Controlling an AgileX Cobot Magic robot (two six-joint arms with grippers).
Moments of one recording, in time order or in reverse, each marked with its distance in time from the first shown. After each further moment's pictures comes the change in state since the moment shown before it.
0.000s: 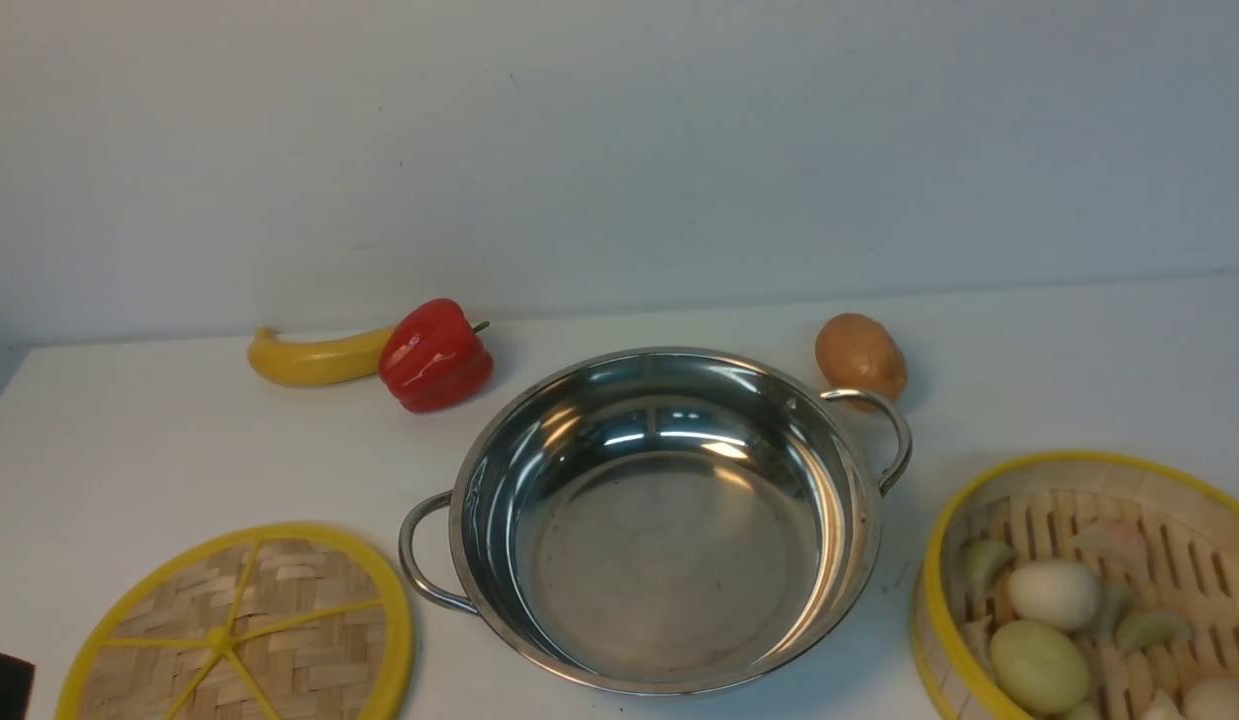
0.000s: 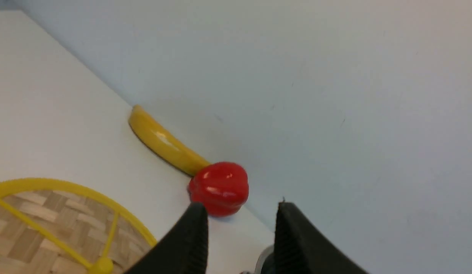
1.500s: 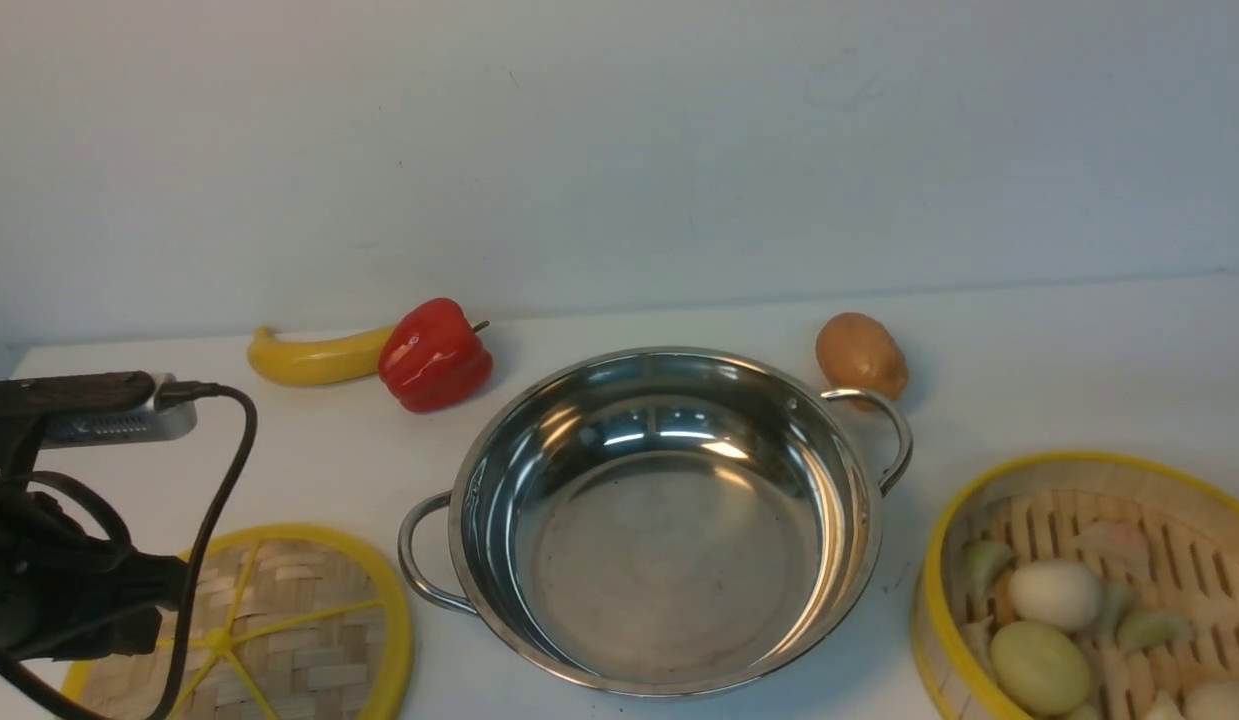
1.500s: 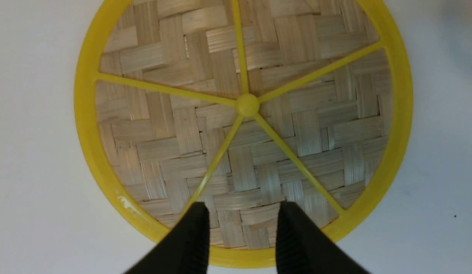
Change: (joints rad) right arm 0.000 1.484 -0.883 -0.727 0.910 -0.312; left arm 0.000 1.274 -0.833 0.653 0.806 0.205
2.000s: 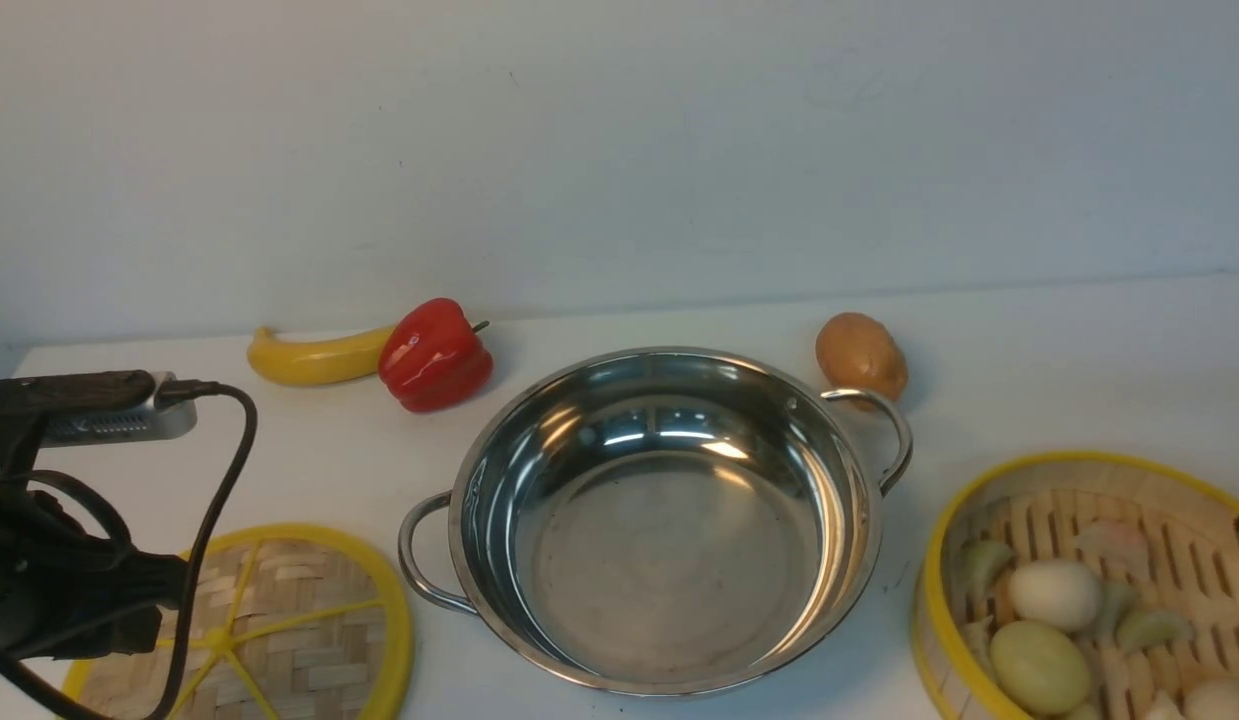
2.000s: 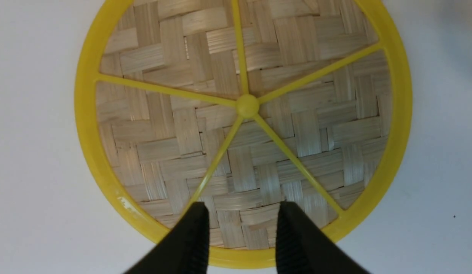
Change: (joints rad) right arm 0.000 0.102 -0.003 -0.032 -0.079 0.000; left arm 0.000 0.000 -0.001 0.000 0.000 0.000
